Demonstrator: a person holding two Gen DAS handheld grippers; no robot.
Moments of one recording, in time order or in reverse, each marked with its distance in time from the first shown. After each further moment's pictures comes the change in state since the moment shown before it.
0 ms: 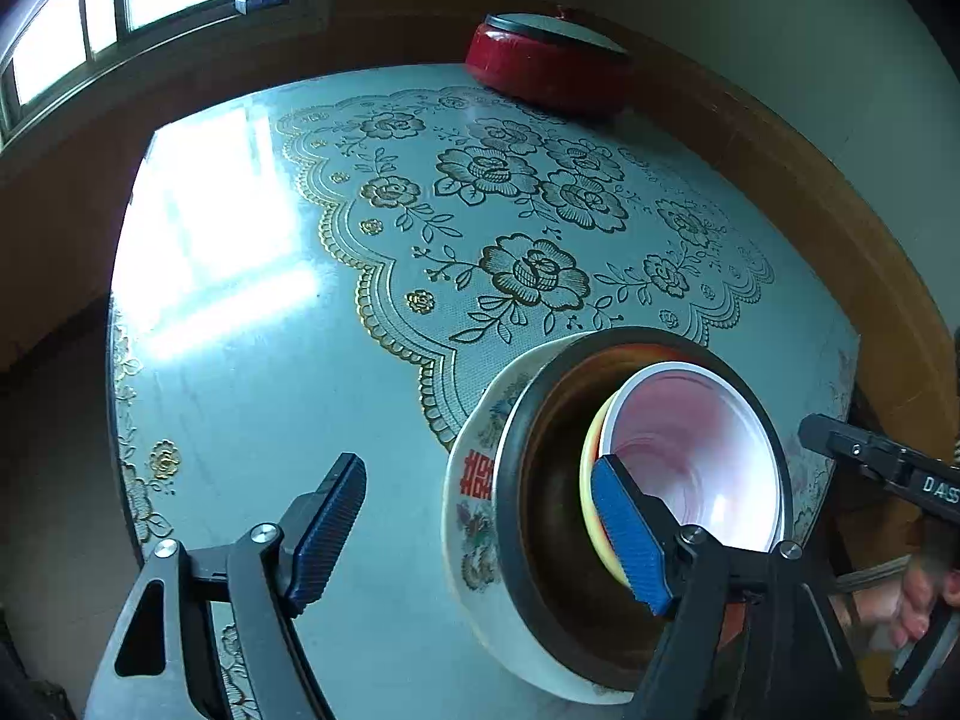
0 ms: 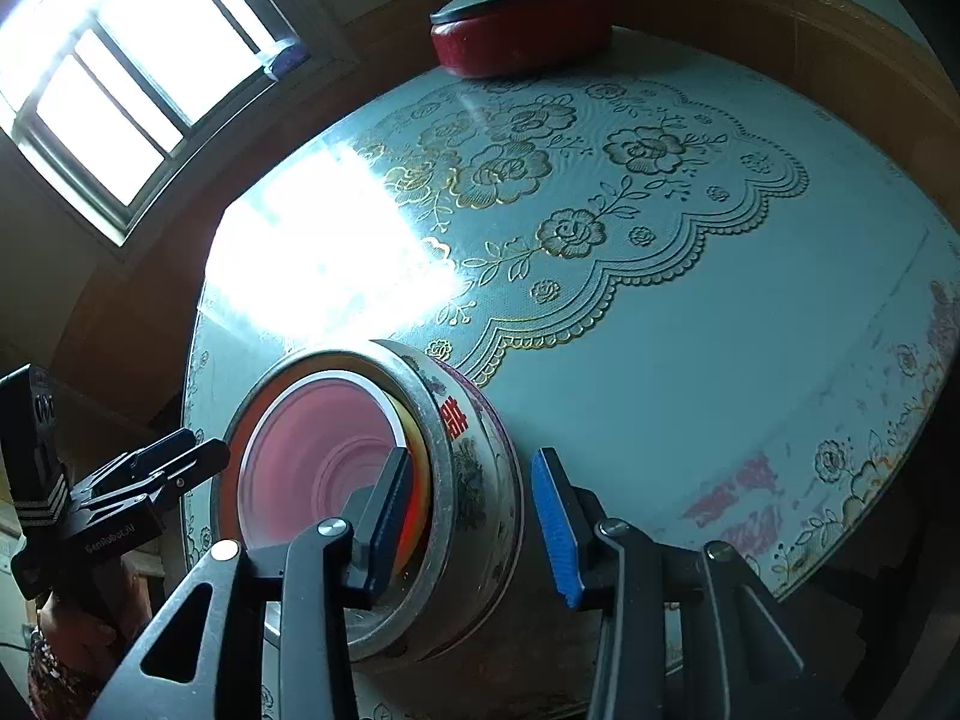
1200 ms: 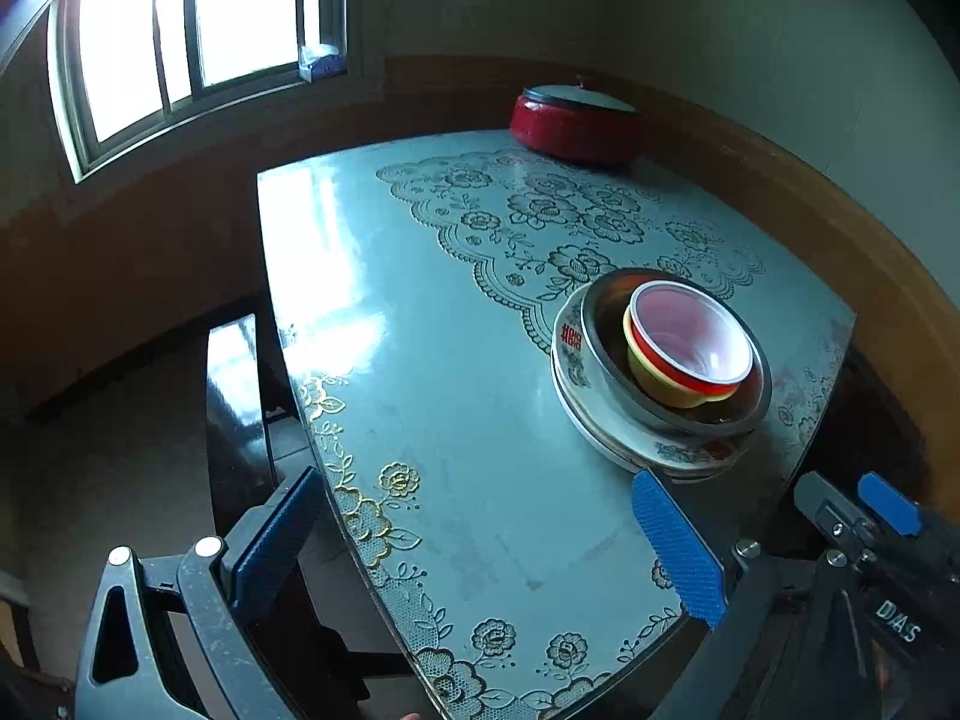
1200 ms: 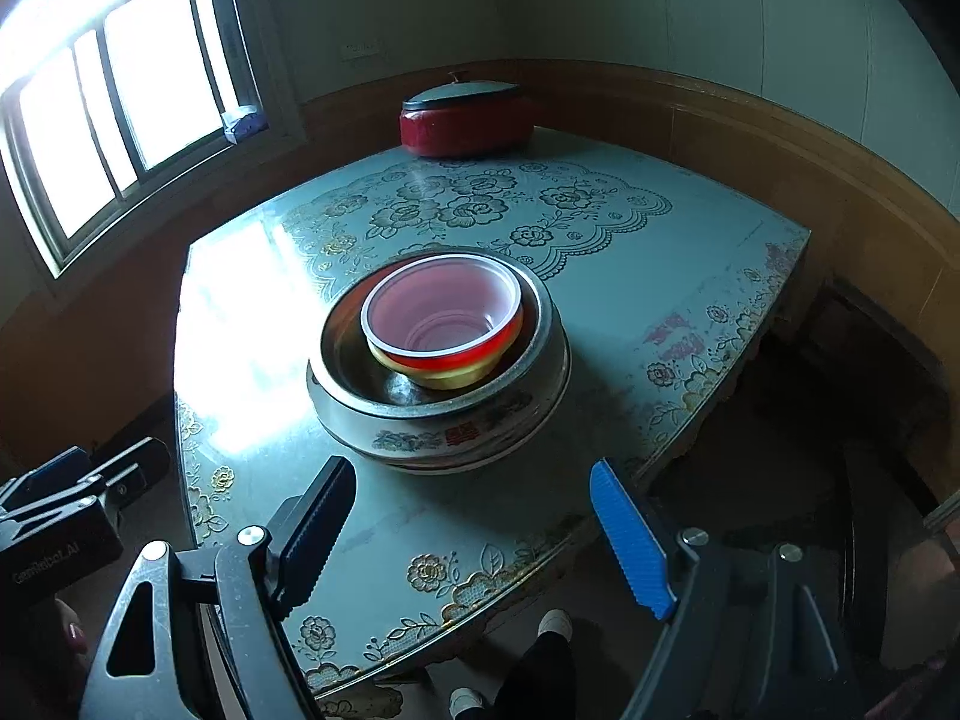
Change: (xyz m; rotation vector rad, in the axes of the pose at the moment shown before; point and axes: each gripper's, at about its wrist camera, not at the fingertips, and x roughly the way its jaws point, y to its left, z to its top) left arm -0.134 0.039 -0.120 0.026 -0.189 0.117; right arm -0.073 0.141 -0.176 0.043 -0.278 -0.316
